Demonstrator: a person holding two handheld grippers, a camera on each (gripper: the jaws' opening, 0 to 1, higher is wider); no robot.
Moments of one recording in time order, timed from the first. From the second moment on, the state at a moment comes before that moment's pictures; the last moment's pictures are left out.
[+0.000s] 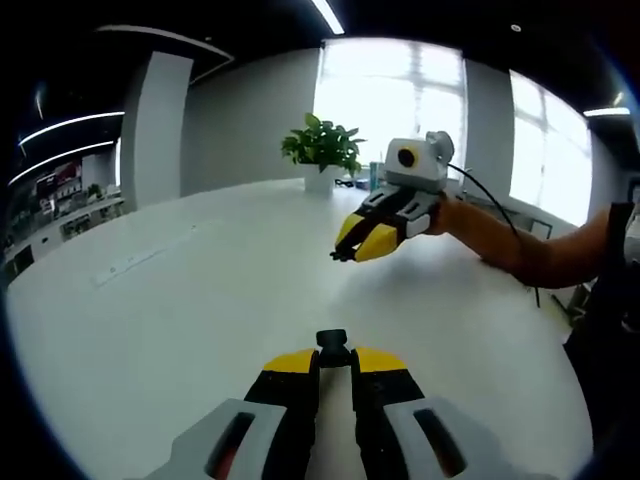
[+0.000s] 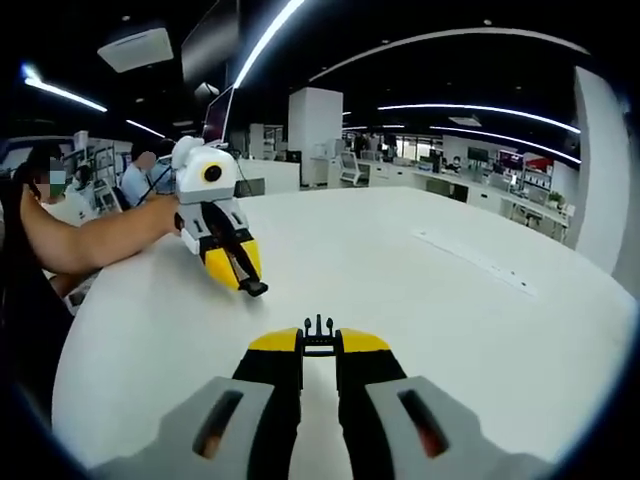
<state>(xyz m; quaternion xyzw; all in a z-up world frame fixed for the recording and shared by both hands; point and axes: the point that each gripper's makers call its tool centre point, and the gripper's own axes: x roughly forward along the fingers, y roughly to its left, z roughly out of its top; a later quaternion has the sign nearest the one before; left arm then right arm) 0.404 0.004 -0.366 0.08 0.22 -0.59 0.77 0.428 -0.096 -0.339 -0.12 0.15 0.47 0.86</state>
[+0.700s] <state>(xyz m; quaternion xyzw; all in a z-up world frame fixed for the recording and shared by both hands) 0.382 0.010 -0.363 0.11 0.22 -0.63 0.74 0.396 -0.077 -0.344 -0.14 0.14 0.55 0.81</state>
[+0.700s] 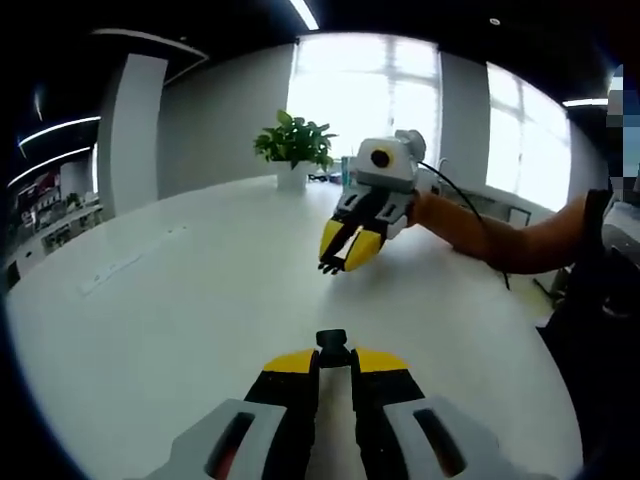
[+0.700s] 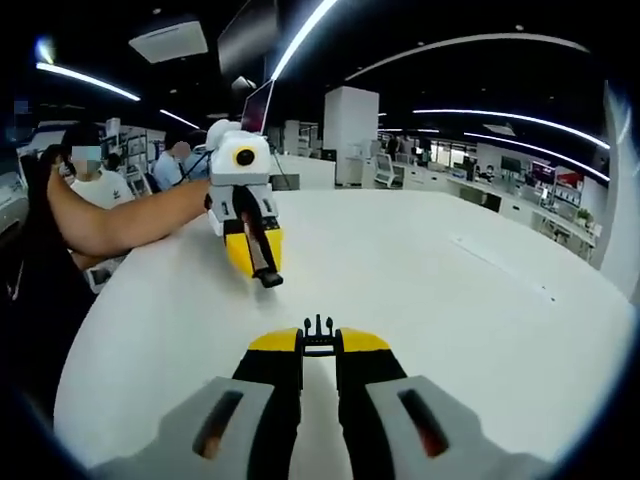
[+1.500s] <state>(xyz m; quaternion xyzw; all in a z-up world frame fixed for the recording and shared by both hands) 0.355 0.008 -0.367 0.15 0.21 -0.68 0.69 0.364 -0.062 -0.357 -0.14 0.17 0.61 0.76</state>
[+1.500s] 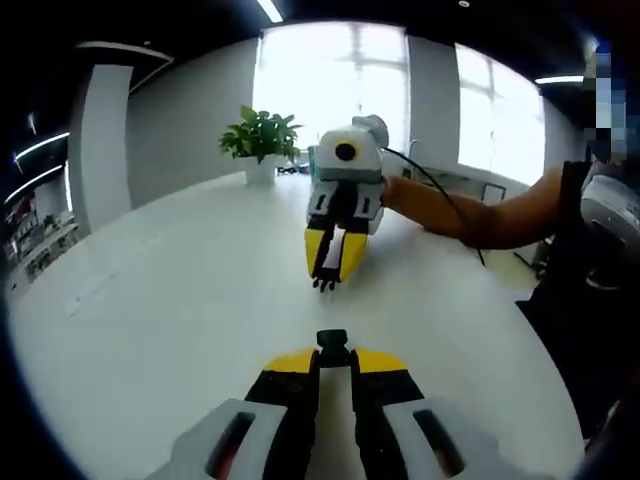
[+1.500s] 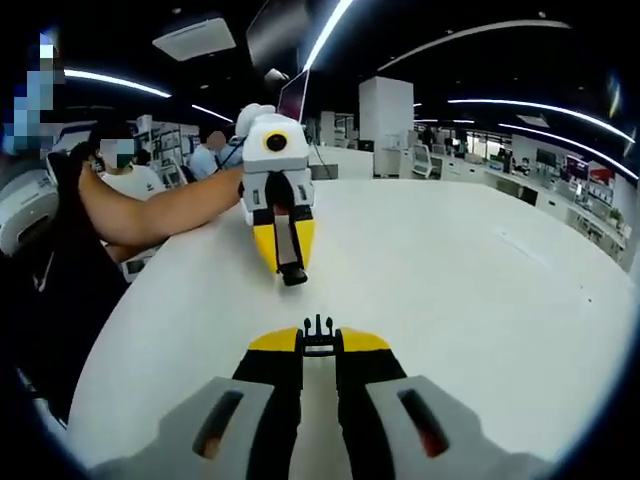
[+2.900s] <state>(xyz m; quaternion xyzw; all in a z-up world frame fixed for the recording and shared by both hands) 0.335 -0.003 -0.378 0.17 0.18 -0.72 0.65 0.334 -0.052 -0.366 -0.15 0.18 0.66 0.71</state>
